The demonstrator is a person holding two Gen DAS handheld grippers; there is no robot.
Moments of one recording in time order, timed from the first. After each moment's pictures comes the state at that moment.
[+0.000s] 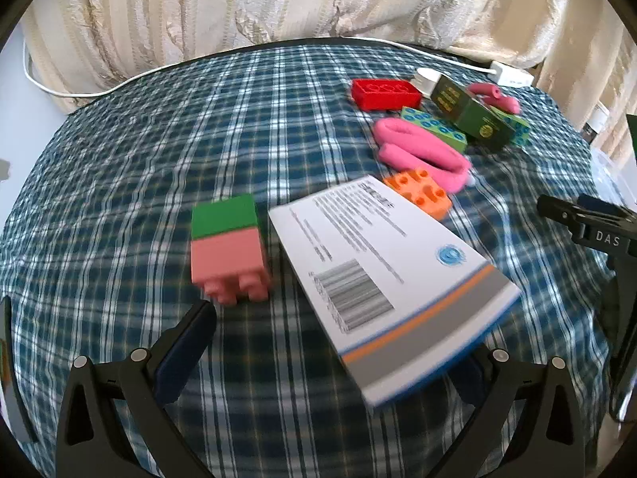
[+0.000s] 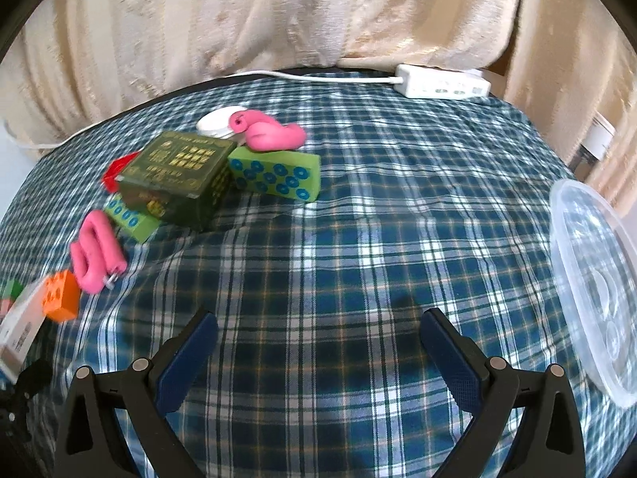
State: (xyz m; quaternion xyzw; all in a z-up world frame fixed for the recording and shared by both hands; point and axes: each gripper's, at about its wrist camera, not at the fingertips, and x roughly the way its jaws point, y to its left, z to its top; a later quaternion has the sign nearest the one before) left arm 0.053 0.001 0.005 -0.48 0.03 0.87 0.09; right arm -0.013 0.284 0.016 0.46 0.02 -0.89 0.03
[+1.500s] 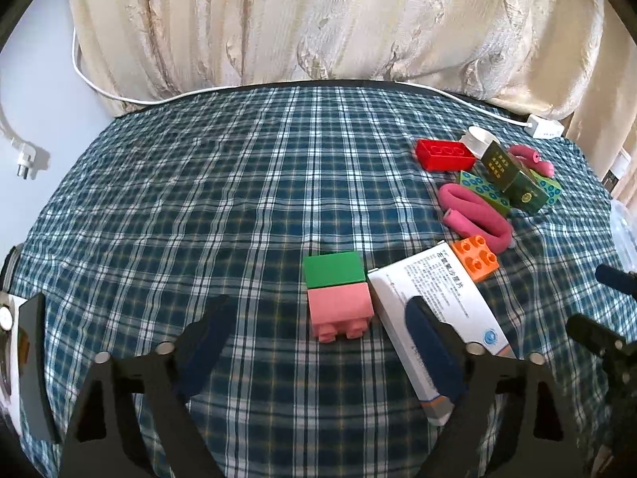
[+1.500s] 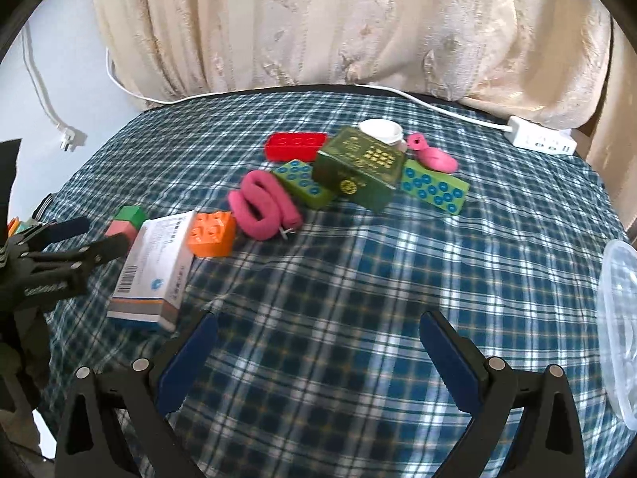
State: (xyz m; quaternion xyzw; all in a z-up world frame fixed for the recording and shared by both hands) left arm 0.037 -0.042 0.036 -0.44 0.00 0.90 0.02; right arm 0.044 0.218 0.044 0.44 0.05 -0.88 0.18
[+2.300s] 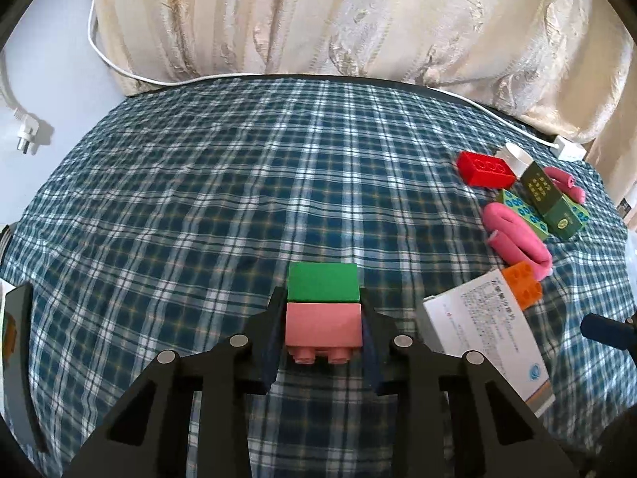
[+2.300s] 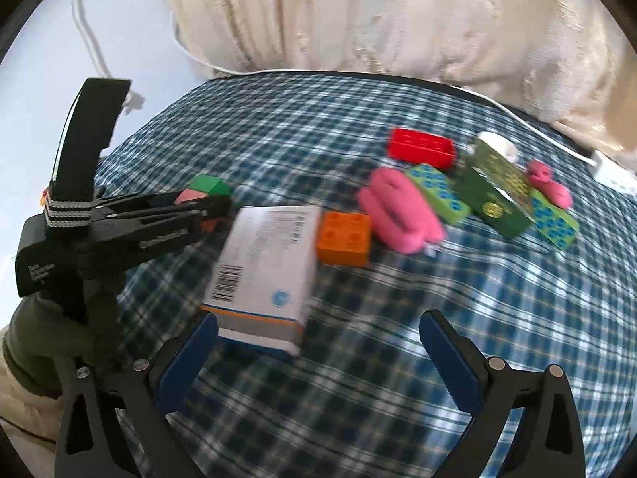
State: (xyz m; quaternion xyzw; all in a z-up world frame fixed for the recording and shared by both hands) left arm 0.017 -0.071 0.016 -0.44 -0.03 0.90 -0.01; right arm 0.054 0.127 0.043 0.45 0.08 -0.84 0.28
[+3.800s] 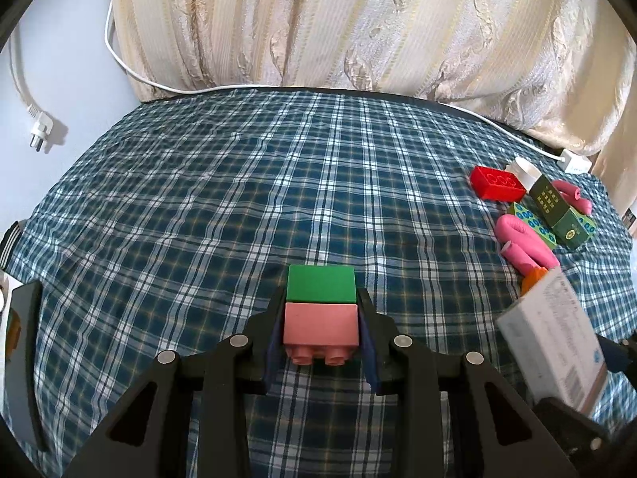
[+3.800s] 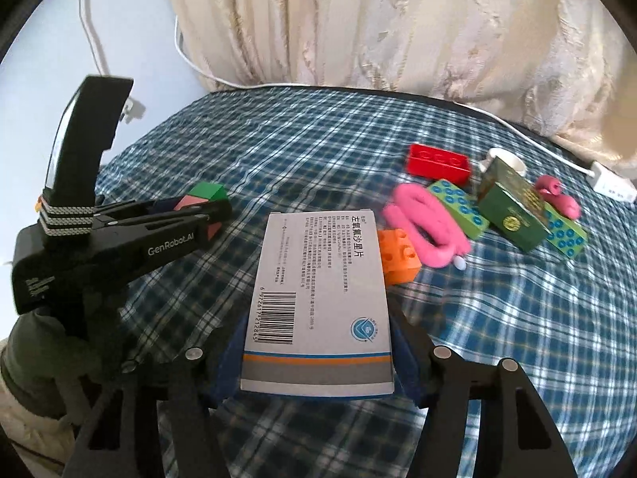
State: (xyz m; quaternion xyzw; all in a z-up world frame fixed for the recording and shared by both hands) left arm 0.021 -0.083 0.020 -0.41 -0.04 0.91 -0.02; right arm 0.066 0.121 0.044 0.42 0.07 -0.87 0.26
